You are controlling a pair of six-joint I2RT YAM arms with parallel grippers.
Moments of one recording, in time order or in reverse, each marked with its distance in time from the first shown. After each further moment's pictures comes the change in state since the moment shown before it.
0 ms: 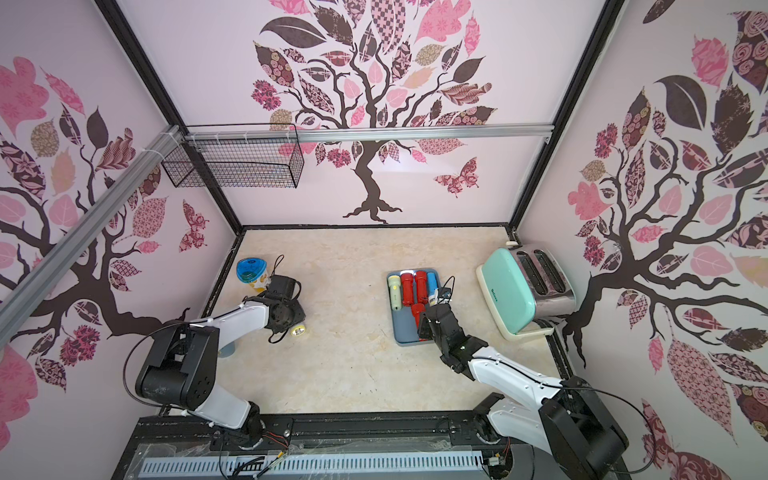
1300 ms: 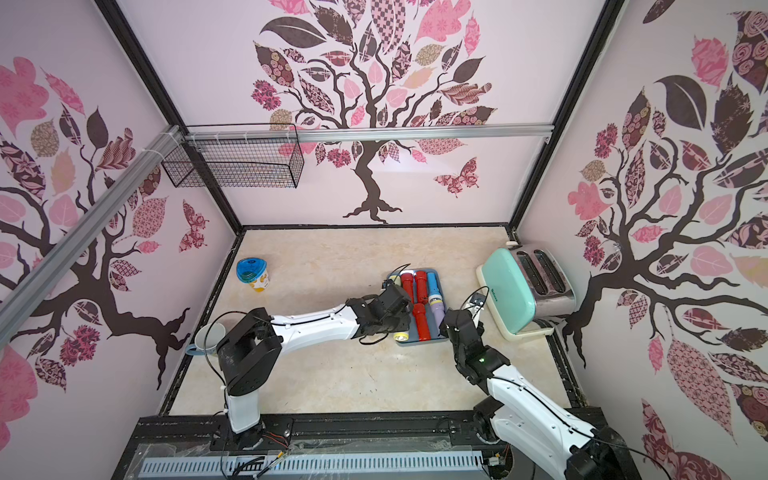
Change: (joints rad) left arm -0.754 0.350 0.567 0.012 -0.005 -0.230; right arm -0.093 -0.266 -0.065 -0.155 0.226 0.116
